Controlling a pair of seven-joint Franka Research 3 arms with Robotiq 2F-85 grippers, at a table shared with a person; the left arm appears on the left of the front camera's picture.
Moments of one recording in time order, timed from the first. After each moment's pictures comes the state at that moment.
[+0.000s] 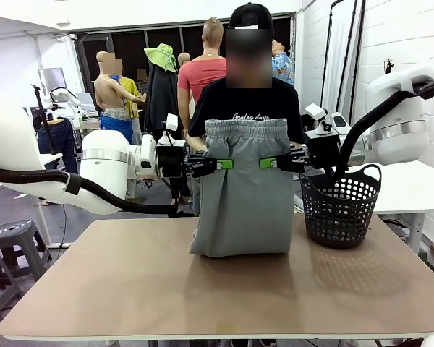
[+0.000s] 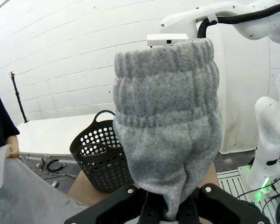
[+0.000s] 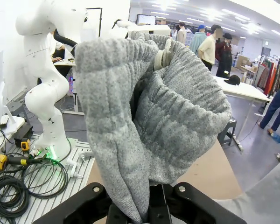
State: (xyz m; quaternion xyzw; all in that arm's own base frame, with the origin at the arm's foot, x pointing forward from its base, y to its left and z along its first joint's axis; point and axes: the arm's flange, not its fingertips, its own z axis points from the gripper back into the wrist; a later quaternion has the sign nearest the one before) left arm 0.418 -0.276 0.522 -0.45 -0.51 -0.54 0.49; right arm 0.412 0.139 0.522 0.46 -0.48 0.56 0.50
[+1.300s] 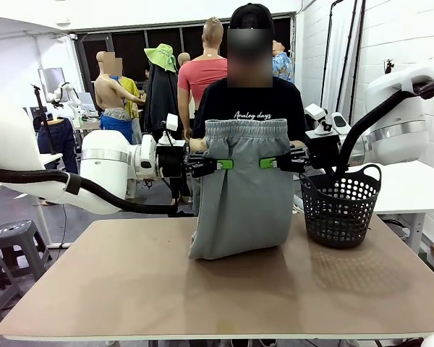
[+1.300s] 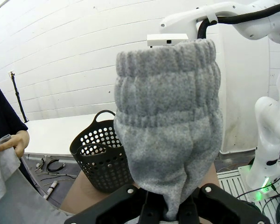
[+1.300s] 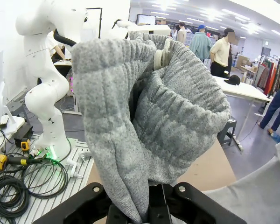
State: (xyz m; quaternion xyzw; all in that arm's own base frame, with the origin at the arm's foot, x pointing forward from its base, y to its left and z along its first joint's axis) left arm 0.418 -0.276 0.522 -0.45 -0.51 -0.54 0.49; right arm 0.412 0.139 0.522 0.46 -0.48 0.56 0.50
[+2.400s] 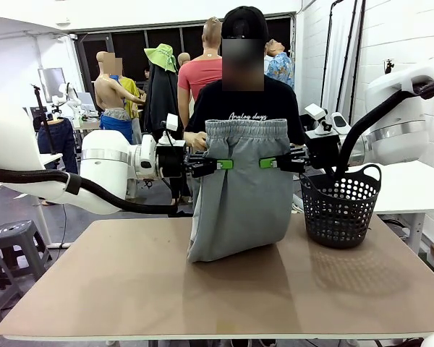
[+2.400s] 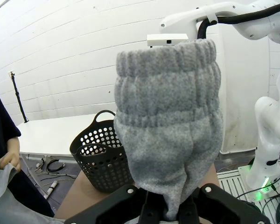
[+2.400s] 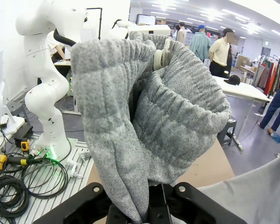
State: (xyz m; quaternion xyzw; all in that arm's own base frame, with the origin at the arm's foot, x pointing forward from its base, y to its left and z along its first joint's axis) left arm 0.418 -0.276 0.522 -0.45 -0.51 -0.54 0.49; right arm 0.412 0.139 0.522 0.46 -0.48 0.56 0.50
